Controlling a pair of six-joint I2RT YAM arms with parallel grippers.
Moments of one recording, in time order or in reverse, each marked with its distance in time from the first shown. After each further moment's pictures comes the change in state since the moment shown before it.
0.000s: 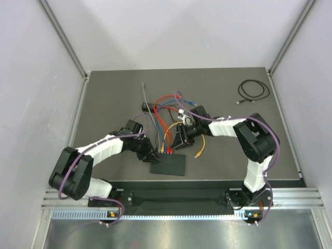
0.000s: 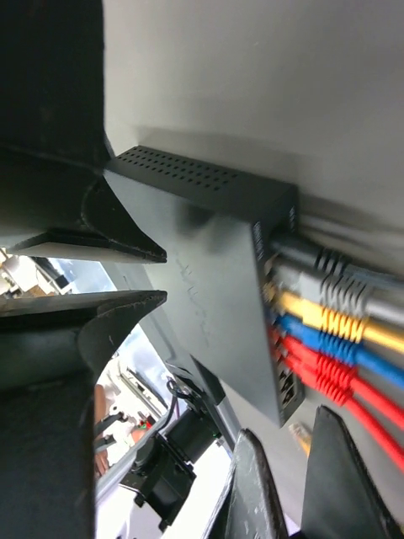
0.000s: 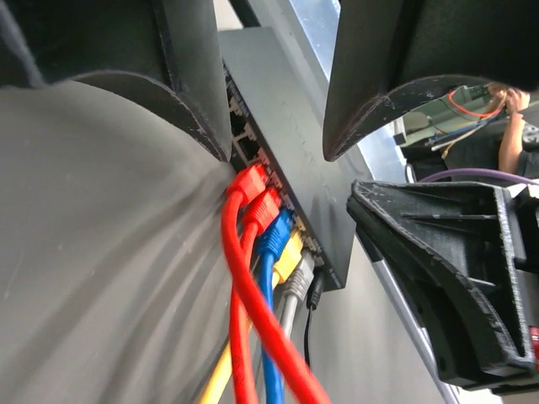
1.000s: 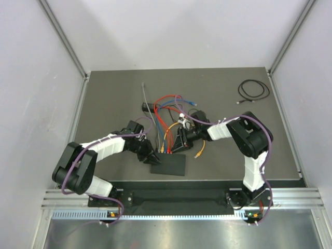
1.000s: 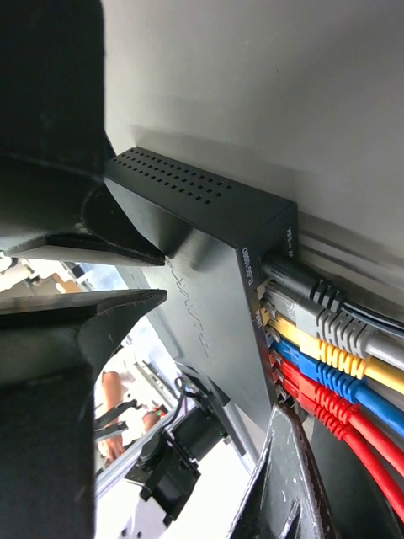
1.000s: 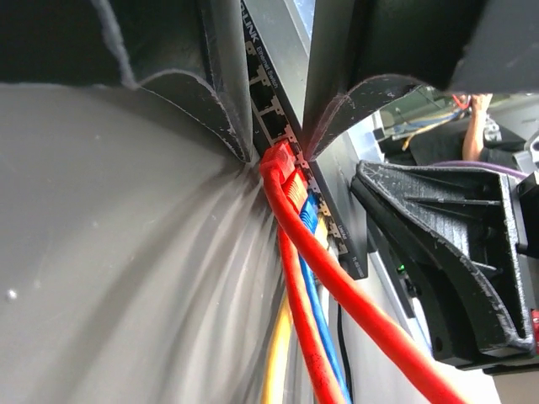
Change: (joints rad) left arm 0.002 0.070 -0.007 0.014 0.034 -0.015; right arm 0.000 0.090 -0.077 0.238 -0.043 0.127
